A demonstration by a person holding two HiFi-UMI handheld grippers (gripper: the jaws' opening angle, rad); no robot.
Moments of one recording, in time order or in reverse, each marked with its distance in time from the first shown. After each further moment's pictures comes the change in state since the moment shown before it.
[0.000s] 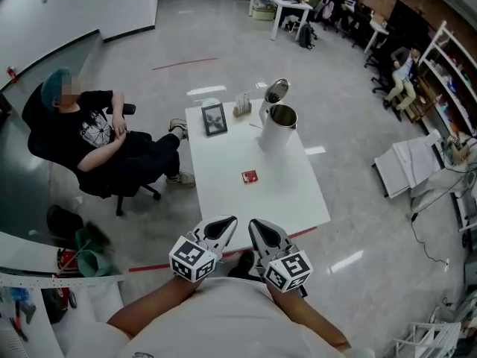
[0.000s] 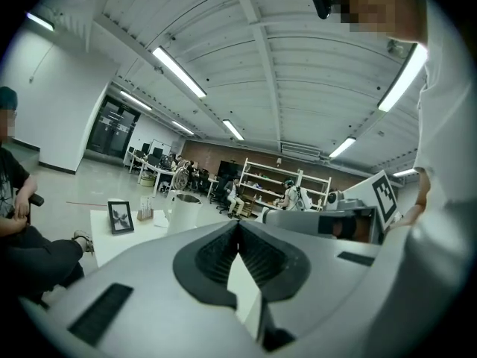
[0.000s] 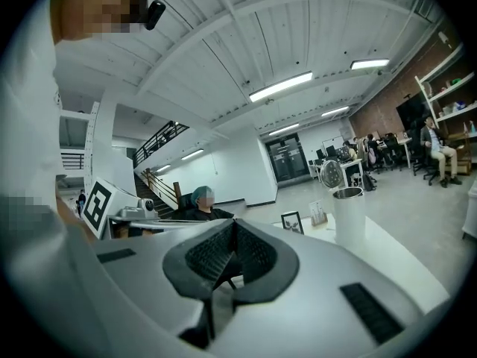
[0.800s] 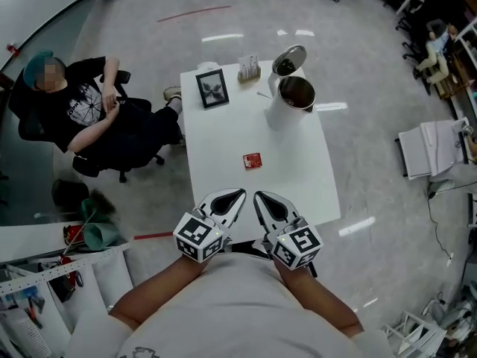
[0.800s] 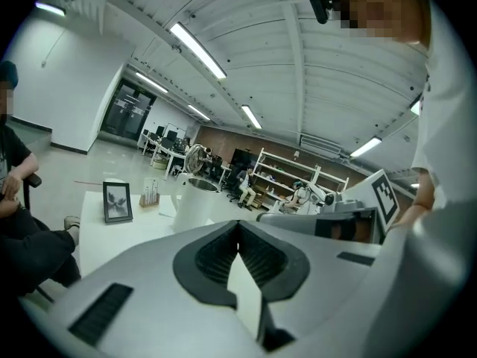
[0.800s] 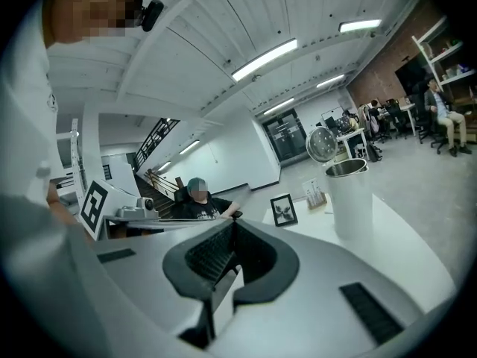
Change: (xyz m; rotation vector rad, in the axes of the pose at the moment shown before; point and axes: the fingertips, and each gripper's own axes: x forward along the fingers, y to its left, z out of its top) left arm 0.120 0.073 -0.014 -0.112 0.092 0.085; right arm 0.079 -0.120 -0.016 0.132 0.134 0.071
